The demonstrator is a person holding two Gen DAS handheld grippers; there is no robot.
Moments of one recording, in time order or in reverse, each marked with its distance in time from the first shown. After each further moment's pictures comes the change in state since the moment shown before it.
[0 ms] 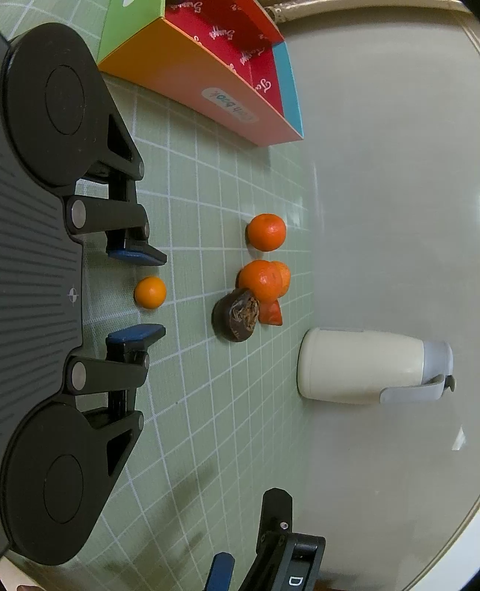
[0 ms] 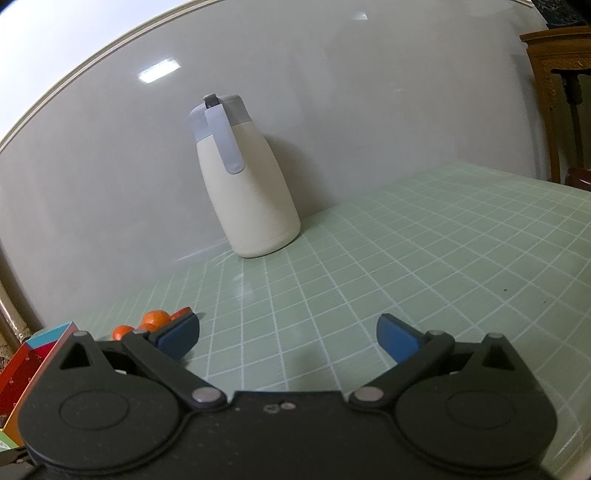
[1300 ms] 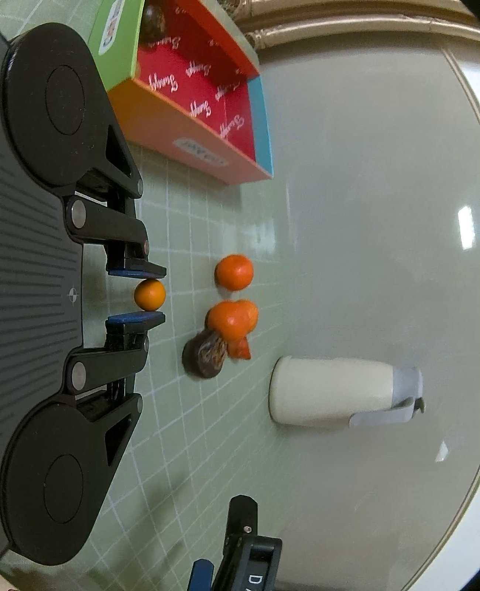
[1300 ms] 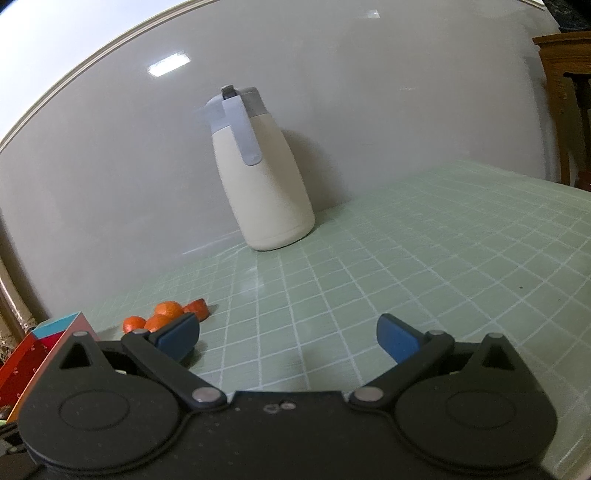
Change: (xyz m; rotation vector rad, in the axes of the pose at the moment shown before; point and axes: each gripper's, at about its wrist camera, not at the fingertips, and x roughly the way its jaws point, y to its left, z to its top) left arm -0.022 0.018 0.008 -0.002 -0.084 0.075; right arm 0.002 0.010 -0.003 -0.026 0.015 0.033
